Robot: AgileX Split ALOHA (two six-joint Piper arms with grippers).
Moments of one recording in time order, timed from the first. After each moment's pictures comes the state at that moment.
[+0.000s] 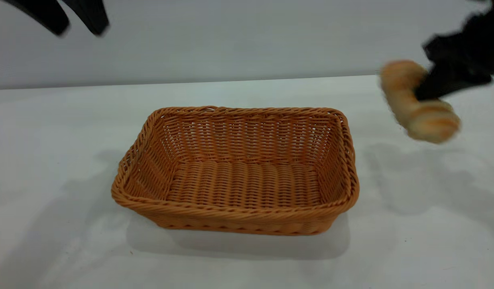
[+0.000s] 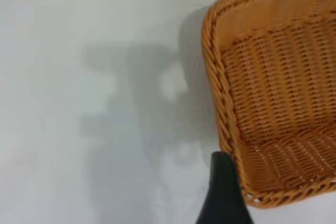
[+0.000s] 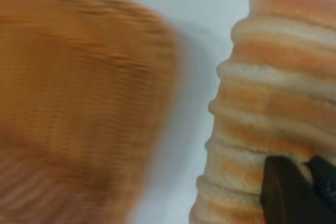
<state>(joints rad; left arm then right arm) -0.23 1.70 -1.40 -0.13 0.86 0.08 0.07 1.85 -1.06 0.87 0.52 -0.89</state>
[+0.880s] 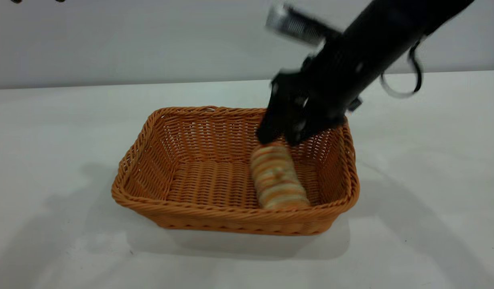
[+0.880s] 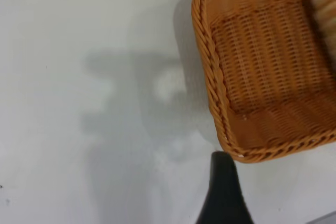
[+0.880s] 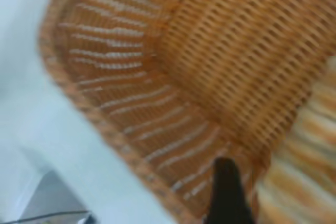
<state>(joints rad) -0.23 1.59 -1.40 -0.12 0.98 0.08 0.36 2.08 -1.30 0.97 0.74 -0.86</state>
